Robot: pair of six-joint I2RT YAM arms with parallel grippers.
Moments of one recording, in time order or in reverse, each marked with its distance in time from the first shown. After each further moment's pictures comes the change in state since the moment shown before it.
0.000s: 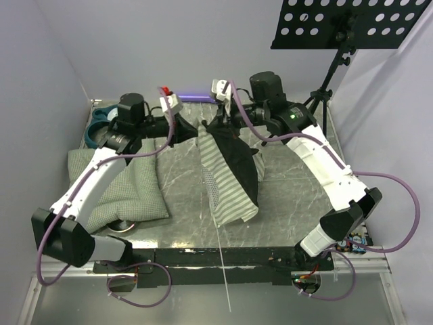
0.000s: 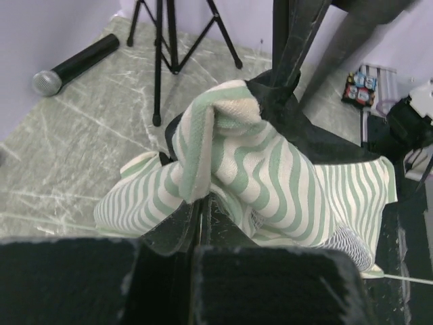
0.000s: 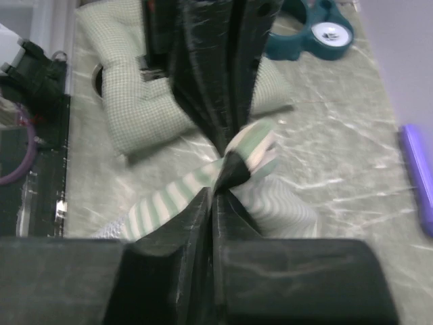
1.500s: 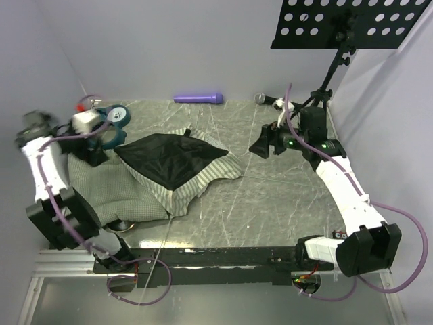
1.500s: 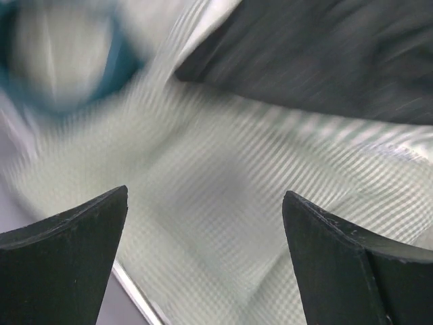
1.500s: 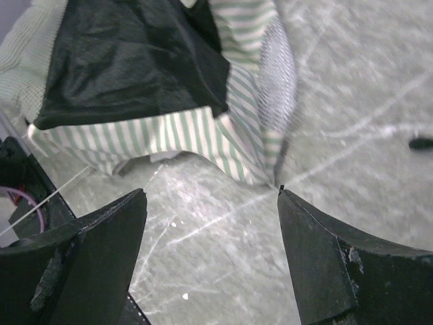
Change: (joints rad) left arm 0.969 0.176 0.143 -0.906 -0.198 0.840; right arm -0.409 -0.330 -0.677 0.266 0.089 0.470
